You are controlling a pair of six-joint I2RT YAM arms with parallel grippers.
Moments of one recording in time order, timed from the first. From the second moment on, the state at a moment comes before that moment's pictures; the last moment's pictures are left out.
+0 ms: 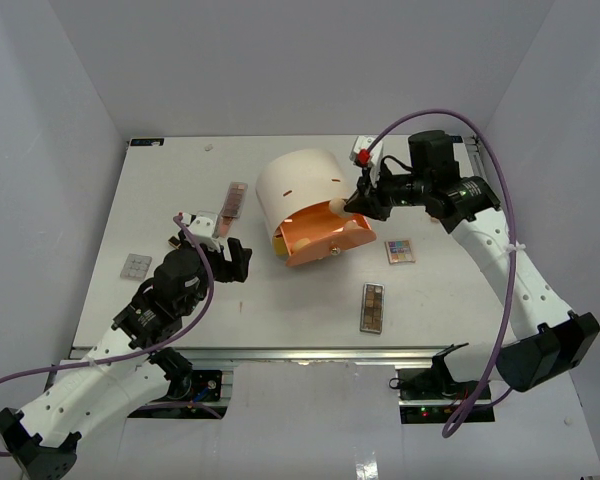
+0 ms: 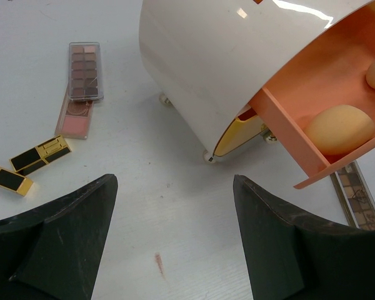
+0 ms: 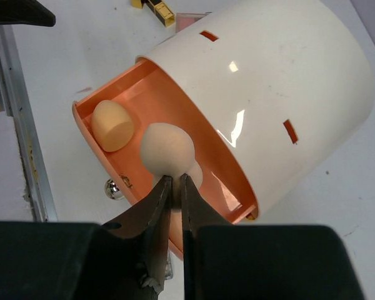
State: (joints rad) left arm -0.71 0.64 0.66 -0.28 -0.33 -0.23; right arm 0.43 1.33 1.47 -0.73 -0.71 -0.49
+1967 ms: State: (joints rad) left arm -0.69 0.62 0.66 -0.27 -0.30 -0.22; right arm -0.16 1.93 1.43 -0.45 0.00 0.24
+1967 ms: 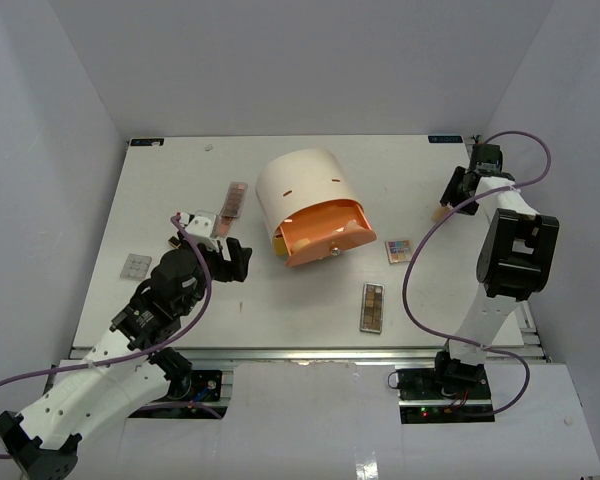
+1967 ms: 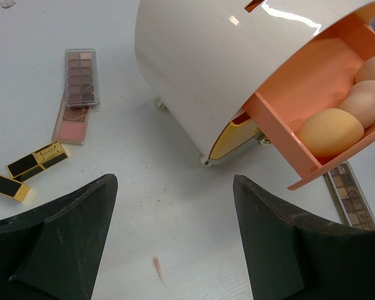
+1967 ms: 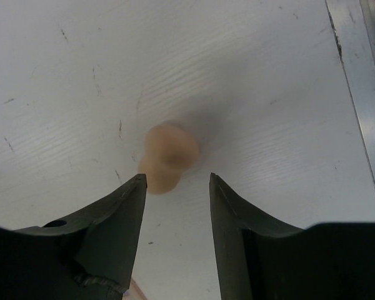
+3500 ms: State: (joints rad) left arm -0.67 0.63 0.66 -0.27 -0.30 -0.22; right arm 0.27 1.17 1.34 -0.47 -0.79 -0.35
